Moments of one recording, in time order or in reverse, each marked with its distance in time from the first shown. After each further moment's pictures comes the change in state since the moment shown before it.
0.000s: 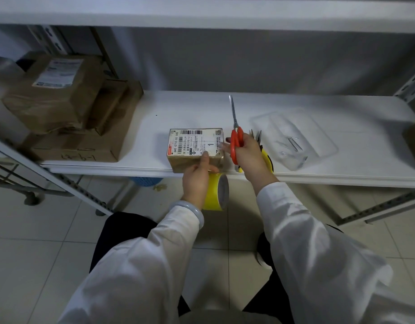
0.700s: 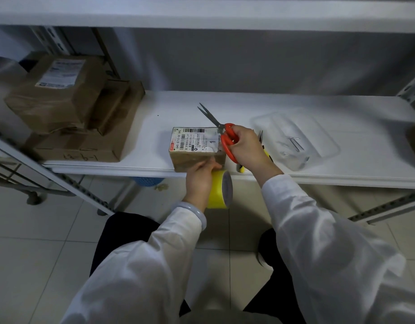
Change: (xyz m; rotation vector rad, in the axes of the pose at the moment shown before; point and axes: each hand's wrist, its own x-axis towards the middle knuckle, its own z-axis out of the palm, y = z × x) left_hand -0.005 0.011 0.000 0.024 -0.069 0.036; right_hand -0.002 -0.016 0.000 -0.337 -0.068 -0.288
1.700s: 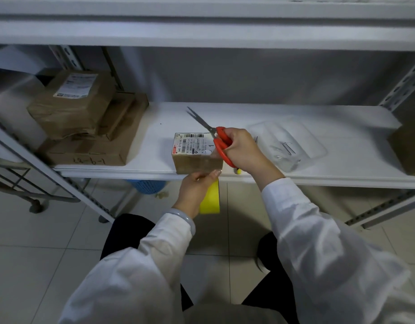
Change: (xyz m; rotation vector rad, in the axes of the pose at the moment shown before) left_hand -0.034 -0.004 -0.023 0.066 -0.072 -0.004; right_hand -0.036 -0.042 -0.014 -0.064 -0.097 -0.067
